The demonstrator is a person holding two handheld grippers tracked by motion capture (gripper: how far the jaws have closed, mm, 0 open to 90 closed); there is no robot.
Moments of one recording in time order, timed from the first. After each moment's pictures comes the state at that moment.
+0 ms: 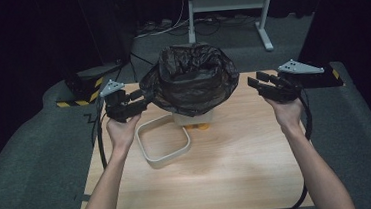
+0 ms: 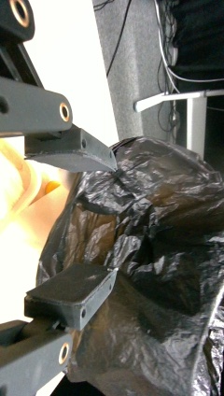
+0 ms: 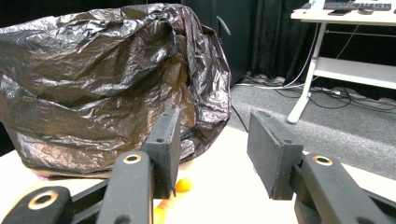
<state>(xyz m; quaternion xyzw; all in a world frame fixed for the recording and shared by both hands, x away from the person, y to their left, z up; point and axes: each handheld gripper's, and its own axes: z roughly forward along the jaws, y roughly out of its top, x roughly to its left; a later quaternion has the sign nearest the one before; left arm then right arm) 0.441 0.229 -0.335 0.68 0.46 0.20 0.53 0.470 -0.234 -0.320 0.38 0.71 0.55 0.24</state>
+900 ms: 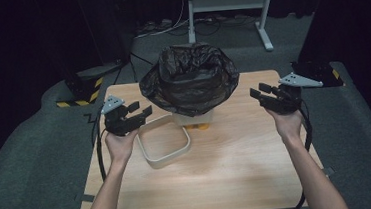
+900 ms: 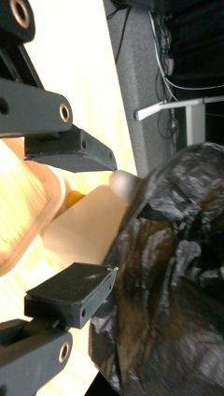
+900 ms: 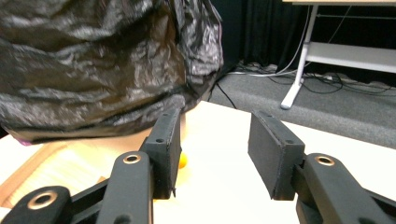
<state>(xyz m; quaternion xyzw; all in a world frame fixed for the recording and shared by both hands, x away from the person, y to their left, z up) 0.418 0.234 -0.367 0.67 0.46 0.23 0.53 0.458 -0.241 -0.353 0.40 0.71 0.53 0.24</state>
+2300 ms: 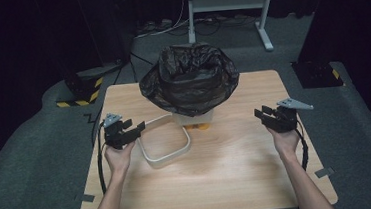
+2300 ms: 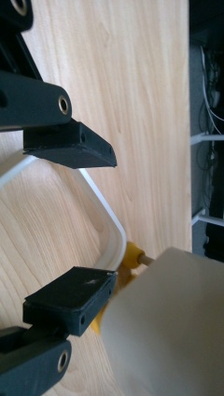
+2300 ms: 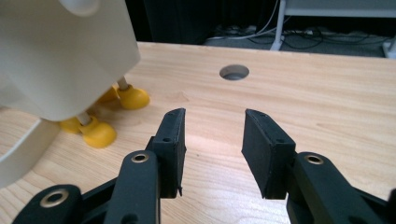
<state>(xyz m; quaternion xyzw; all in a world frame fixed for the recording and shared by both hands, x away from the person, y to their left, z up) 0.427 0.268 -0.449 0.68 0.53 0.22 0.46 0.463 -0.264 -0.450 0.47 0.70 0.48 0.23</state>
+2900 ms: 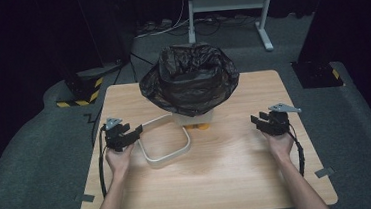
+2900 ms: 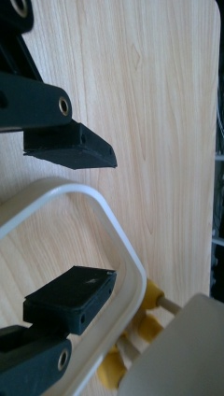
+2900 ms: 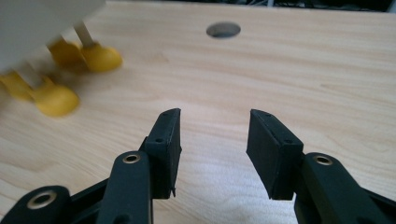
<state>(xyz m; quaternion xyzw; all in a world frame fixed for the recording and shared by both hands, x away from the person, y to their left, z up) 0.439 0.276 -0.480 0.66 0.56 0.23 0.44 0.479 -0.256 -0.492 0.49 0.72 0.43 0.23</state>
